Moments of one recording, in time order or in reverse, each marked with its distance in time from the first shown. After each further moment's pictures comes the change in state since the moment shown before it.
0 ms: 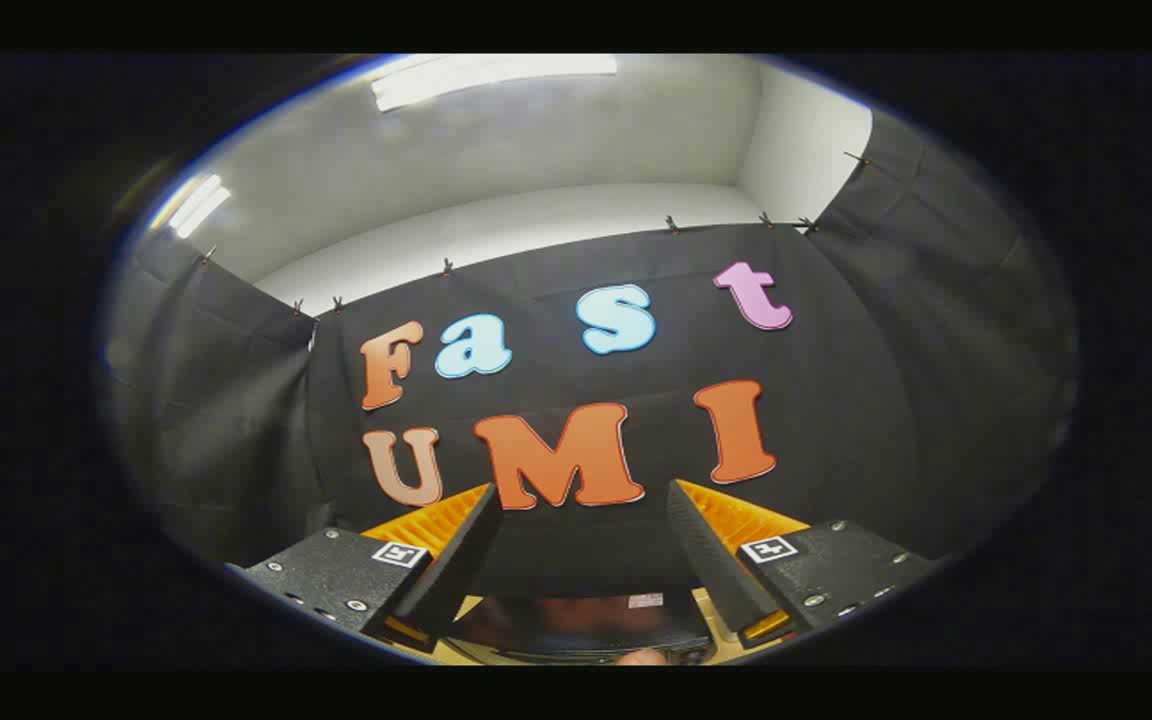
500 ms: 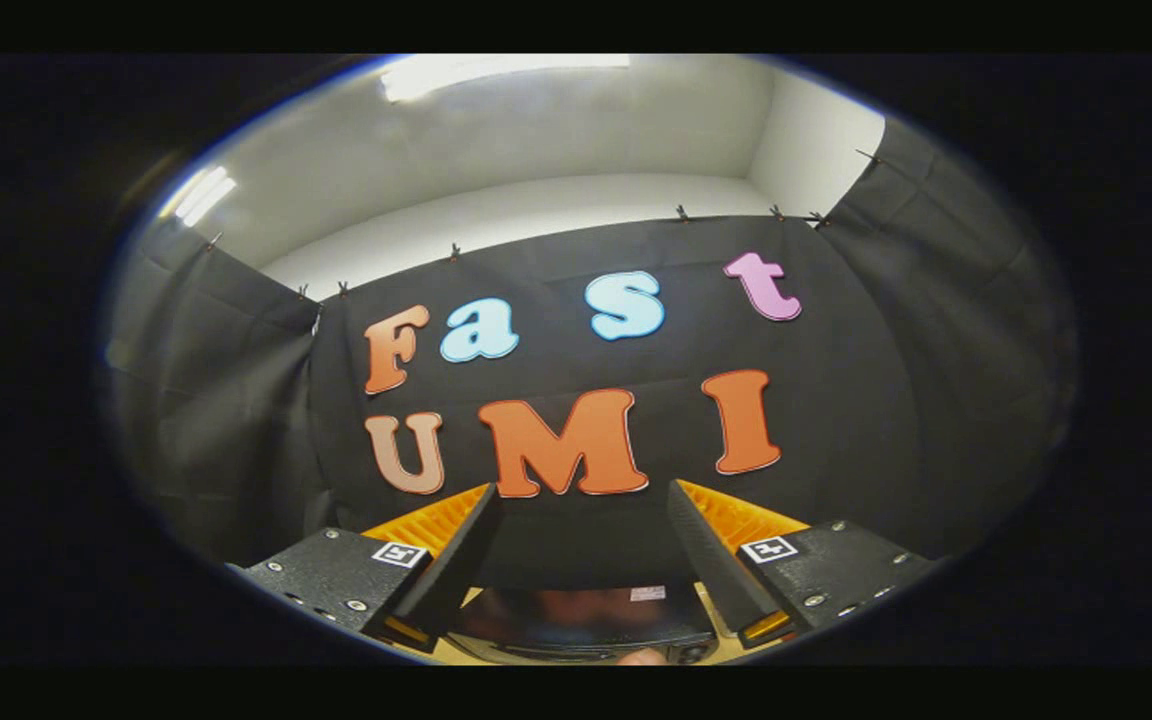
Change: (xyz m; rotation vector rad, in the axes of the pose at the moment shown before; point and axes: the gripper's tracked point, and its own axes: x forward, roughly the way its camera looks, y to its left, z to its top) arm 0.002 0.007 -0.019 -0.018 0.055 0.003
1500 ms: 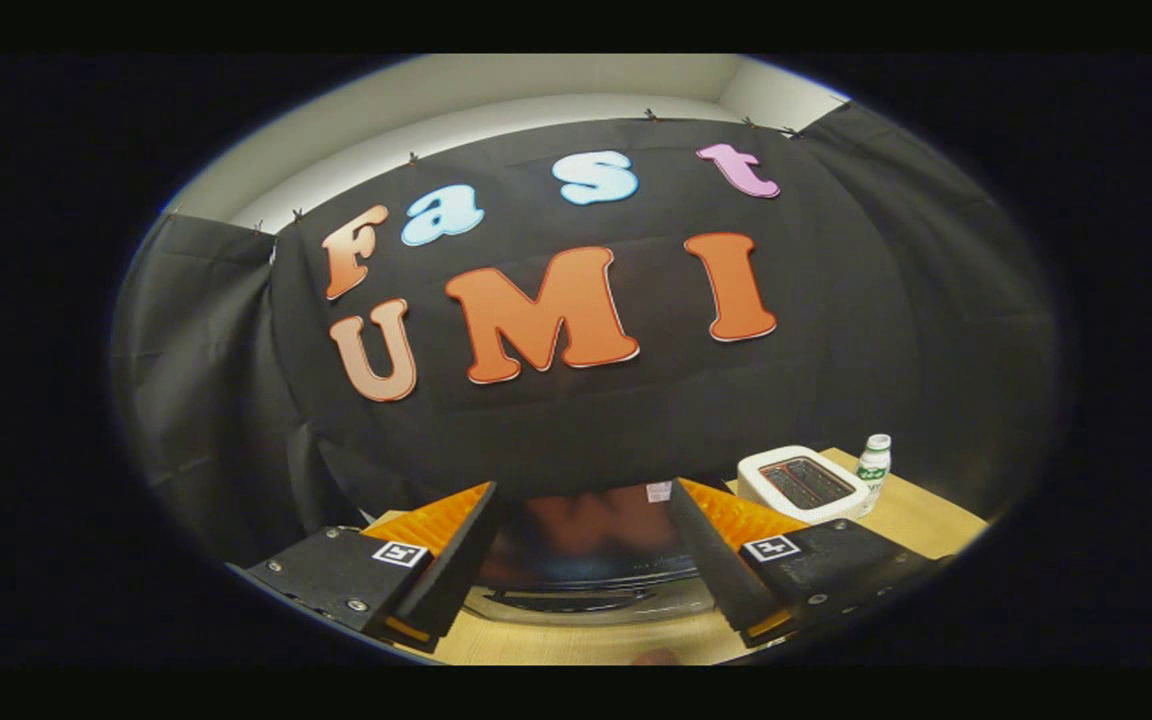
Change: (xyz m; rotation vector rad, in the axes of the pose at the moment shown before) arm 0.006 0.021 -0.205 0.061 0.372 -0.059
